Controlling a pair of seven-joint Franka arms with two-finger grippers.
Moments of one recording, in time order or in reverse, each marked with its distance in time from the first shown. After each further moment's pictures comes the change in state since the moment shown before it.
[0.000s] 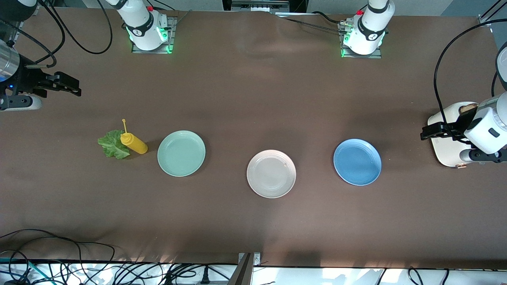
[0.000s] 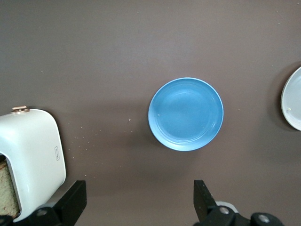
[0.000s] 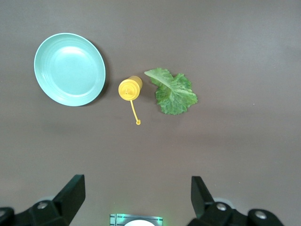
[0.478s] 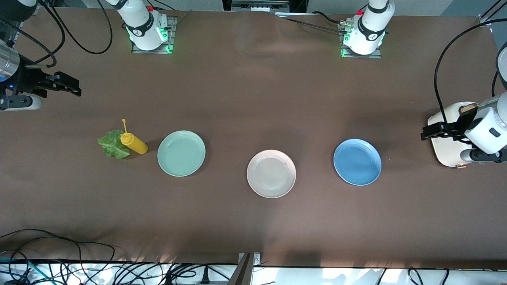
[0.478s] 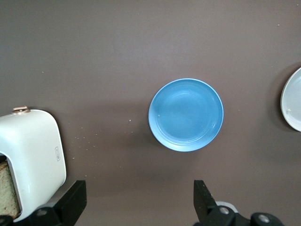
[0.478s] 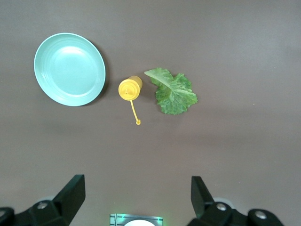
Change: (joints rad) left arm 0.002 0.000 0.002 0.004 0.000 0.000 -0.001; right arm 0.000 0.000 0.000 0.000 0.000 0.000 0.000
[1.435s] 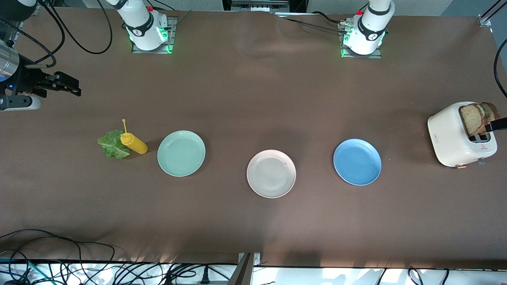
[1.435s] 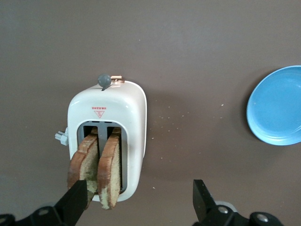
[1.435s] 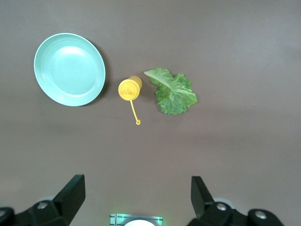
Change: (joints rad) left arm 0.335 0.057 0.012 -0.009 0.084 -0.006 0.230; right arm 0.000 0.000 0.000 0.001 0.000 0.000 0.000
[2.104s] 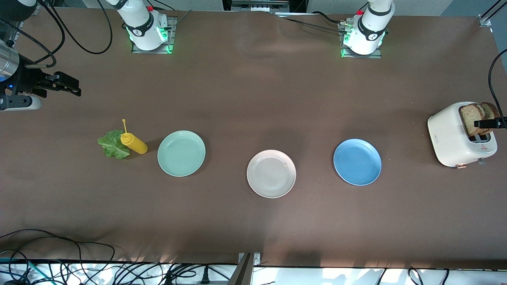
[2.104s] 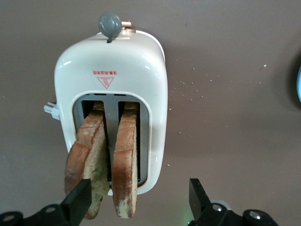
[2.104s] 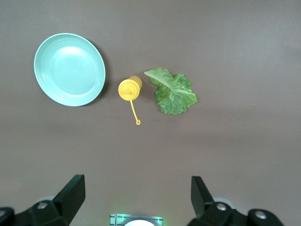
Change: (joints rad) left arm 0.061 0.115 -0.009 -0.026 0.052 -0.064 0.046; right arm 0.000 0.000 0.000 0.000 0.000 0.000 0.000
